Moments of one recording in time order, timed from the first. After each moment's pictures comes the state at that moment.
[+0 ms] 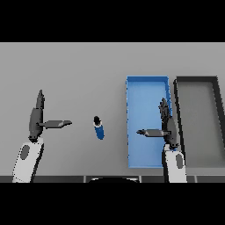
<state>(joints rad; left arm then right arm) -0.11 0.43 -0.16 -1.48 0.24 0.26 0.01 0.00 0.00 0.00 -1.57 0.00 0.00 0.00</state>
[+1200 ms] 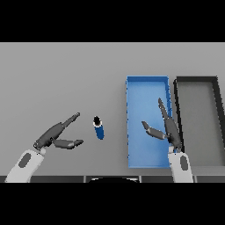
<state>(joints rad) -0.05 0.66 -0.43 -1.70 0.20 -0.22 0.03 0.02 -0.15 0.10 -1.66 0.17 0.06 -0.06</state>
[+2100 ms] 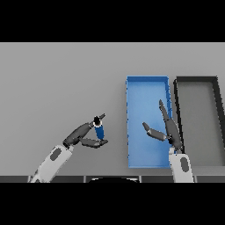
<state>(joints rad) -0.19 0.33 -0.56 -1.40 0.04 -0.15 -0.05 0.04 -0.15 0.09 -1.66 0.16 0.07 -0.05</state>
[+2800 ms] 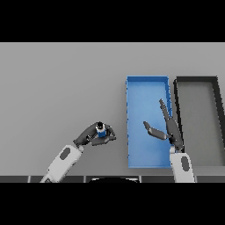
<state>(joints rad) -0.20 0.18 -0.55 -1.34 0.14 -0.17 -0.16 0.03 -0.16 0.09 -1.65 0.17 0.07 -0.05</state>
